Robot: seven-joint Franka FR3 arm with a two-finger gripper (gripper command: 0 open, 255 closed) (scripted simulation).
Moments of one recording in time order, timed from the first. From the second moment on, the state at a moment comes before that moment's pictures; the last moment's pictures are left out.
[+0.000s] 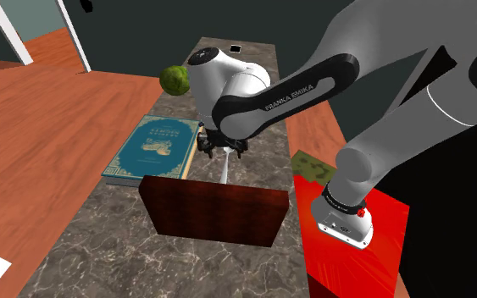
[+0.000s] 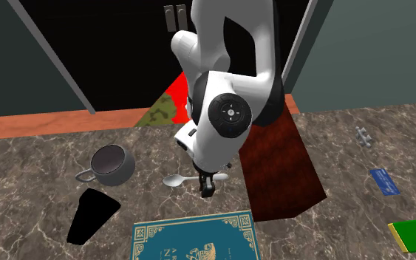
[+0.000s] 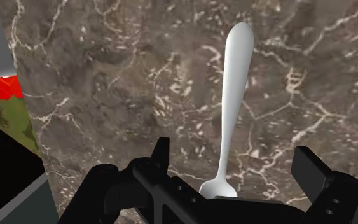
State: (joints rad) arm -0.30 -0.33 0.85 -2.46 0.11 2.09 1.41
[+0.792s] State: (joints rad) arm -0.33 -0.27 0.89 -2.51 0.06 2.19 1.46
